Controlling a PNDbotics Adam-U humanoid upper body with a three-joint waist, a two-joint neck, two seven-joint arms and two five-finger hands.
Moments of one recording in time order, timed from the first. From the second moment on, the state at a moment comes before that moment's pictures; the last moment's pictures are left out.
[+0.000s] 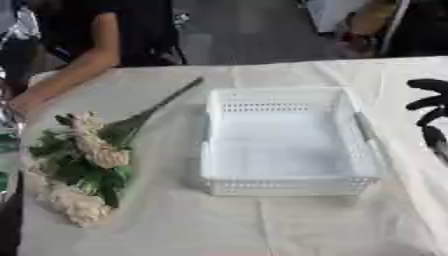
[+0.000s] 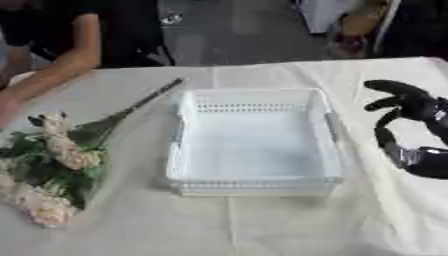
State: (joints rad) left arm -0.24 0.38 0.26 -1.98 -1.28 0.56 0.23; right arm -0.30 -0.40 -0.18 -1.79 0.19 -0.23 0.86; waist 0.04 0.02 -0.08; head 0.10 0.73
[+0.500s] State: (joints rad) left arm -0.24 0.38 0.26 -1.98 -1.29 0.55 0.19; right arm -0.30 -0.40 -0.18 -1.79 0.19 -0.23 0.86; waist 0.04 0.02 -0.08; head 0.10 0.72
